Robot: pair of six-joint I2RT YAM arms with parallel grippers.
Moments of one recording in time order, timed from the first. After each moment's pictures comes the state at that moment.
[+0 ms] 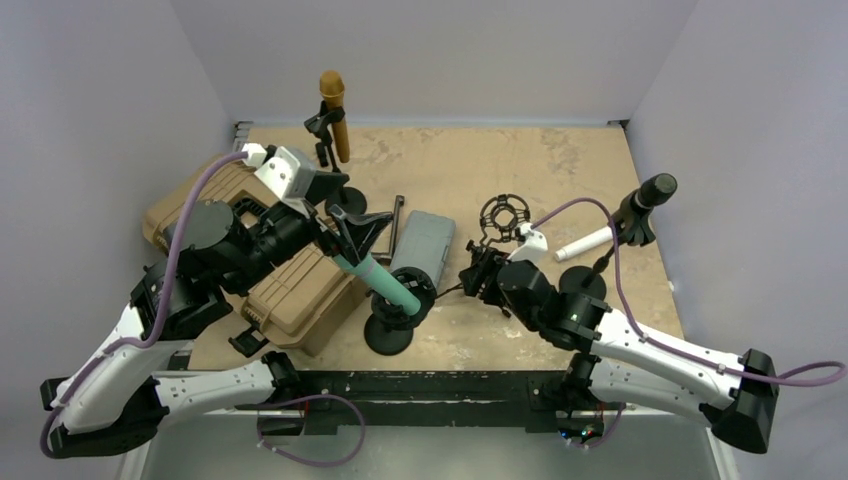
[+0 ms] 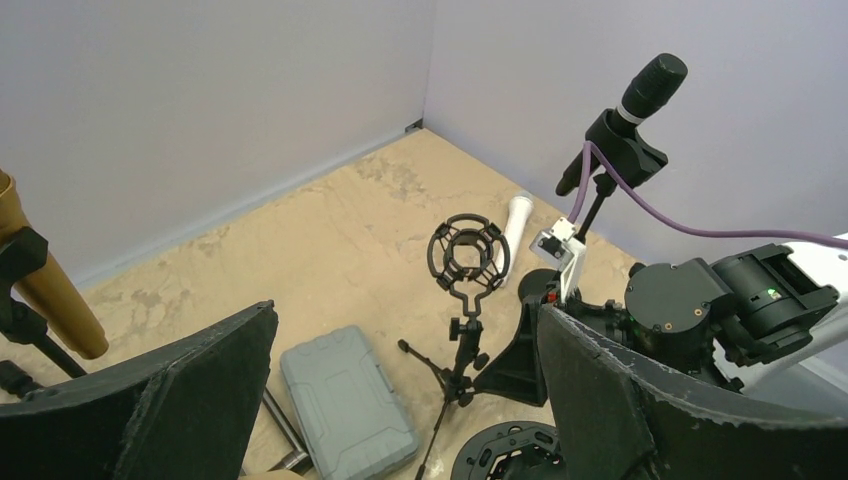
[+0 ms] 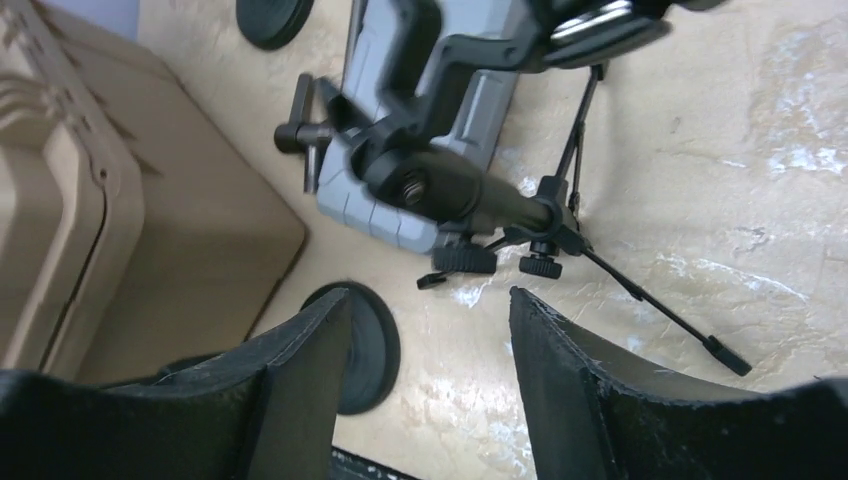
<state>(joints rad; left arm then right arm) -0.98 0.88 1.46 -0.54 -0.19 -0.09 1.04 0.87 0.65 -0.35 0.52 0.95</state>
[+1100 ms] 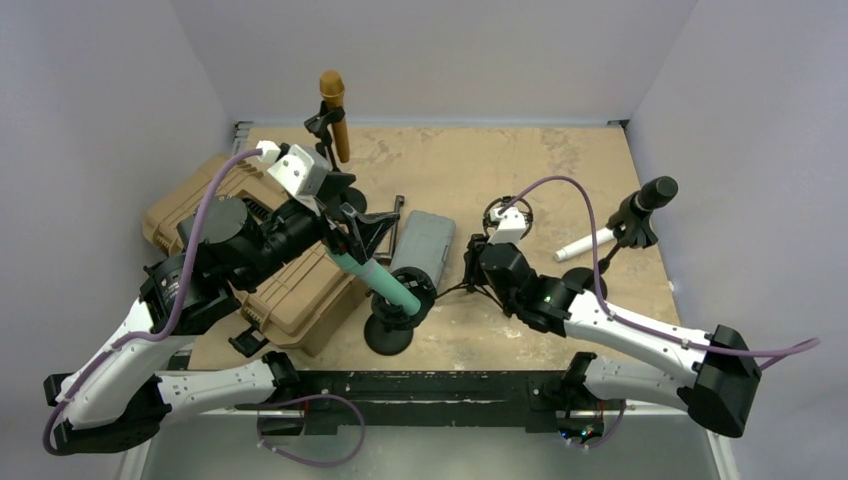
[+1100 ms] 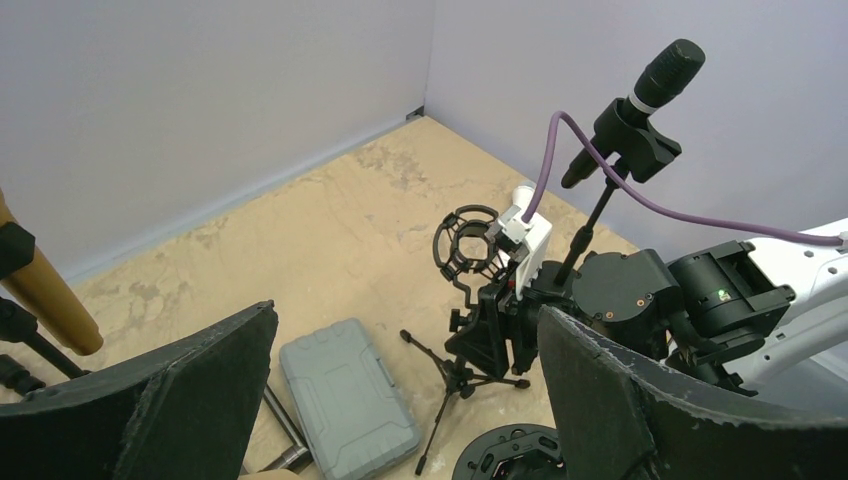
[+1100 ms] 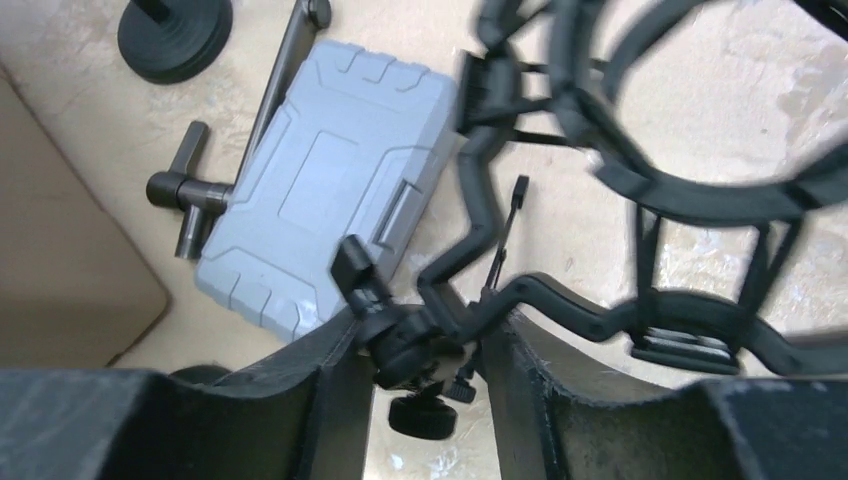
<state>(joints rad) -0.98 0.90 1.46 -0.54 -0.19 -0.09 0.94 1.05 0.68 -0.17 0.60 0.58</state>
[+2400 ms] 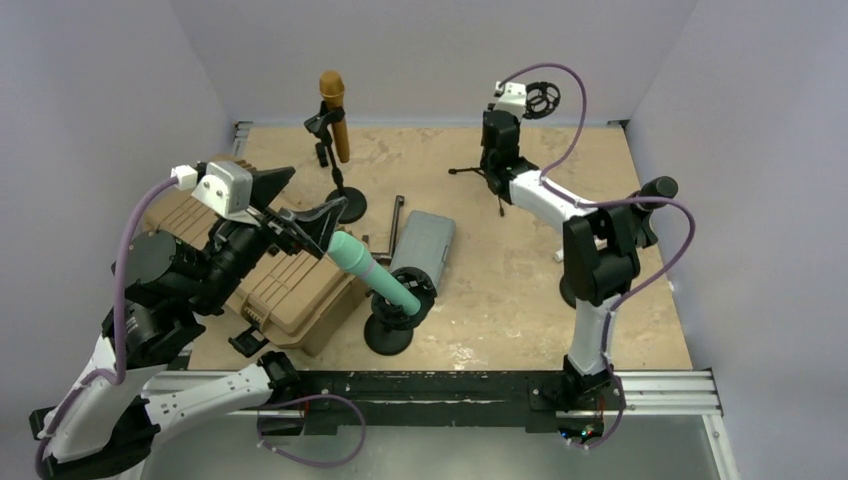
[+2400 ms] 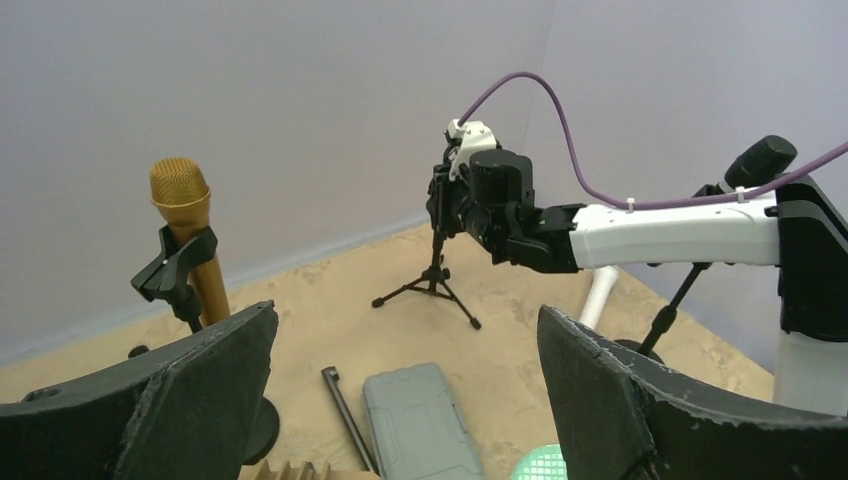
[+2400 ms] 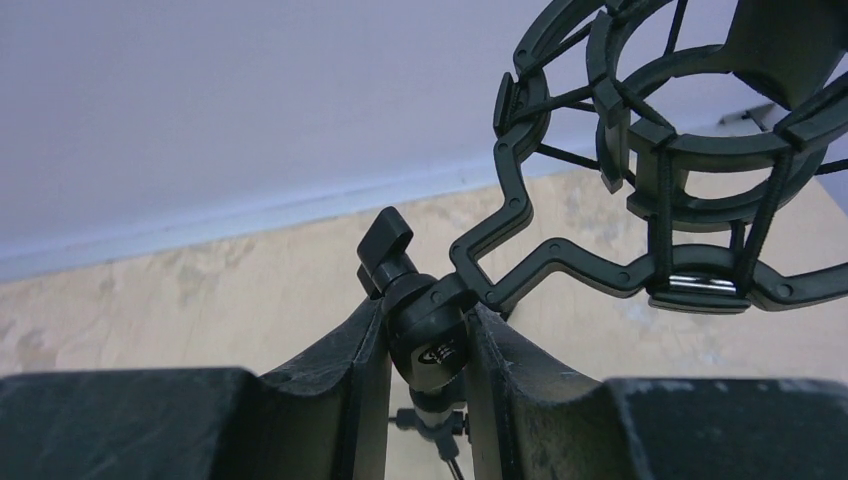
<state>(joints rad) -0.94 0.72 1.37 -0.46 -0.35 -0.01 0.42 1.92 1.43 0.30 0.65 0.14</state>
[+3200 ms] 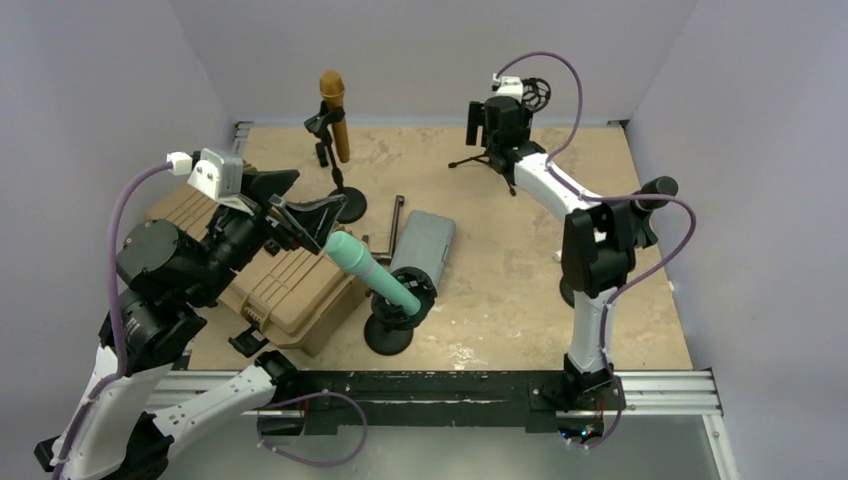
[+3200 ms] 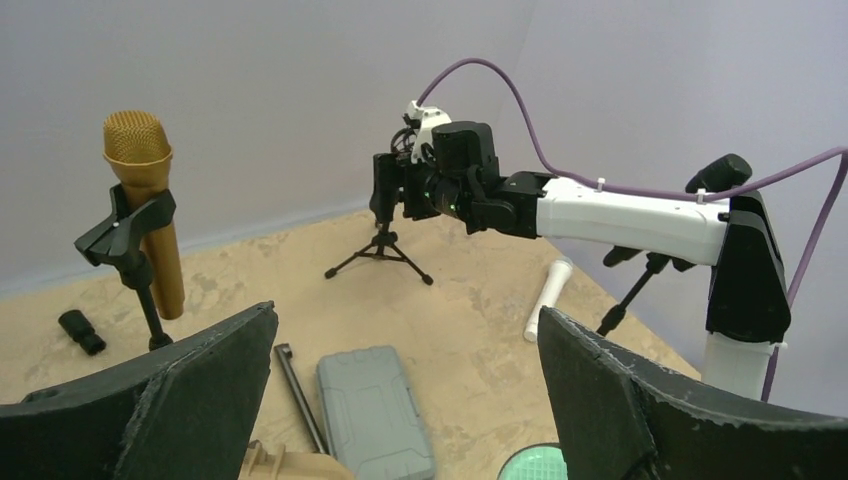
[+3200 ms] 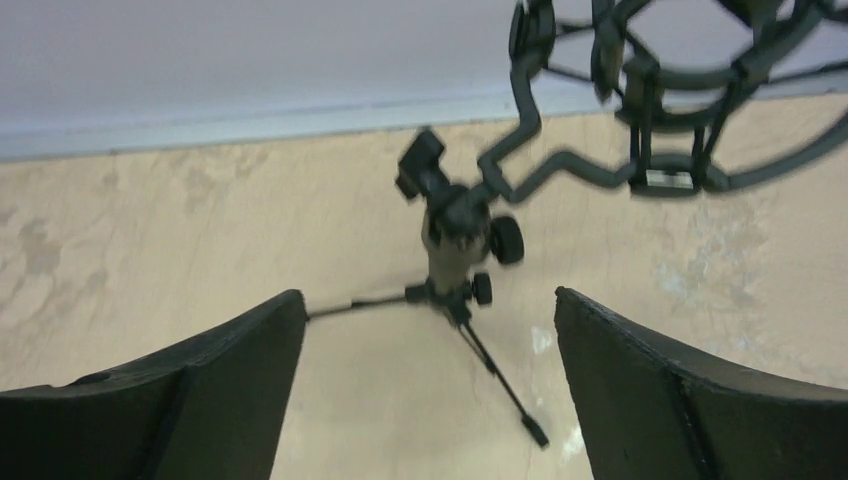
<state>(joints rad) -0.72 0.74 1.38 -0.51 -0.12 -0.19 0.36 2.07 1.73 -0.03 0.47 0.16</state>
